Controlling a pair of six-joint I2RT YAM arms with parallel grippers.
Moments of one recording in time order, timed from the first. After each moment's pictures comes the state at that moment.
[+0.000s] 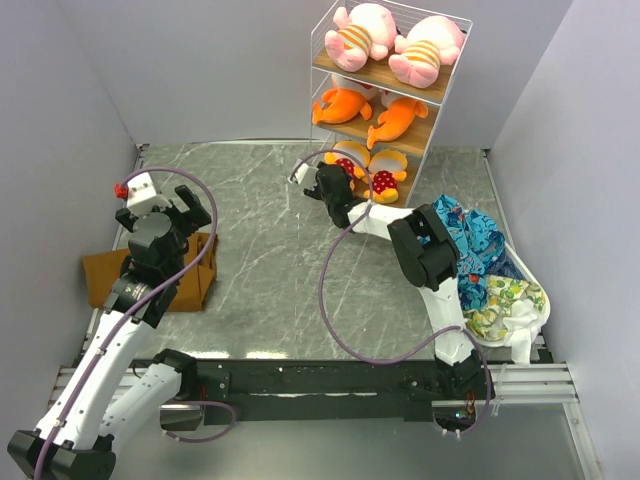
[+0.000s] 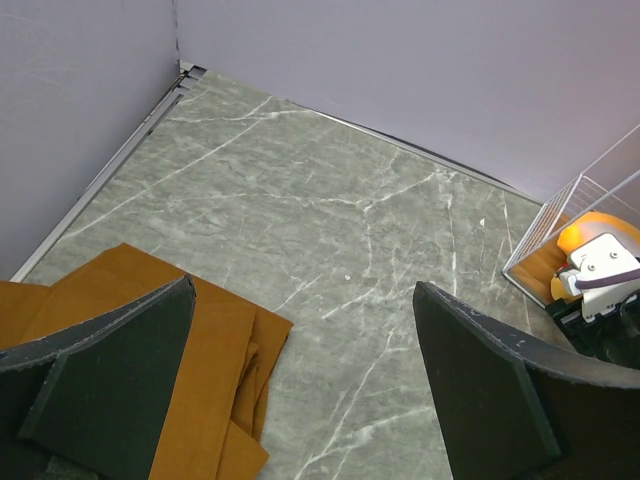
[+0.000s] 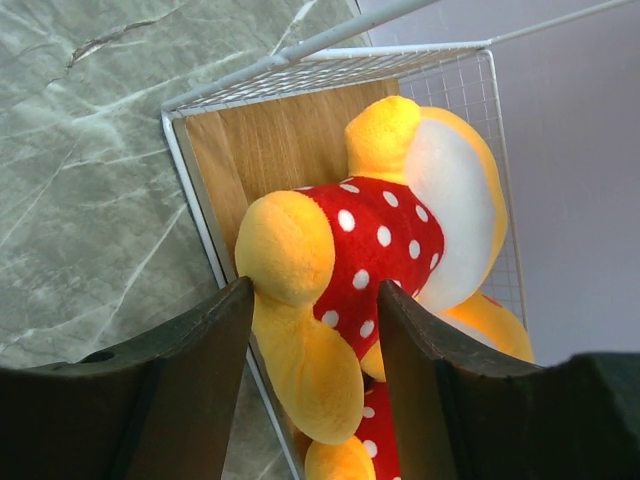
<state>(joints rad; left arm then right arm) -0.32 0.76 0.84 -0.20 -0.57 -0.34 0.56 2.24 1.54 0.29 0.33 -0.83</state>
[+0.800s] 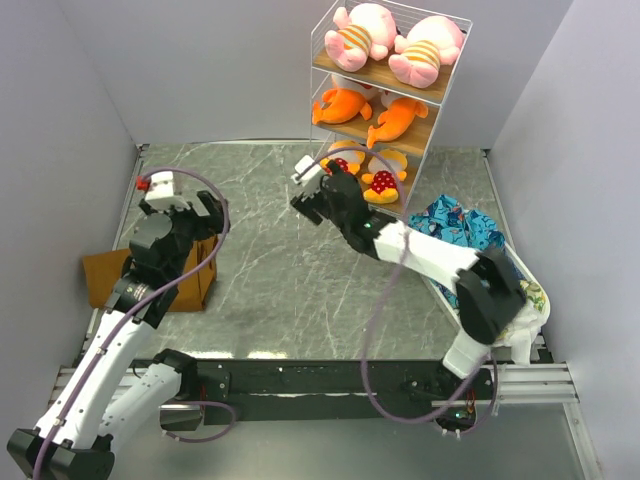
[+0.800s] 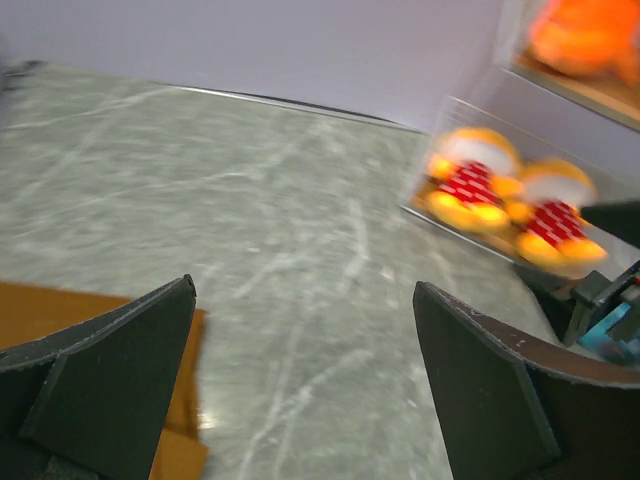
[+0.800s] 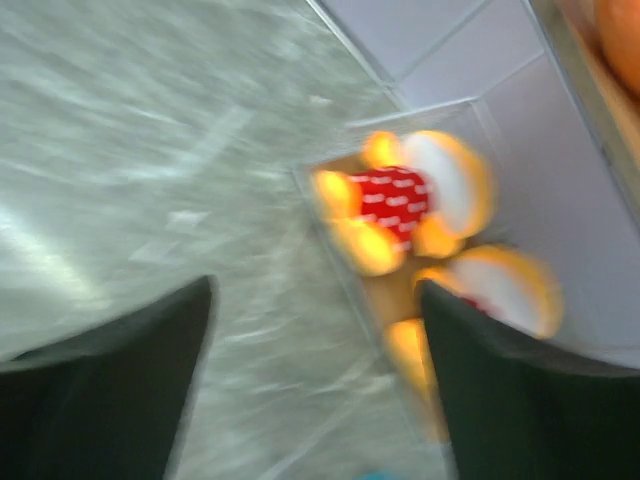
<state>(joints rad) -0.32 0.76 0.83 -0.17 -0.29 -0.30 0.71 1.73 1.23 0.17 0.28 -0.49</state>
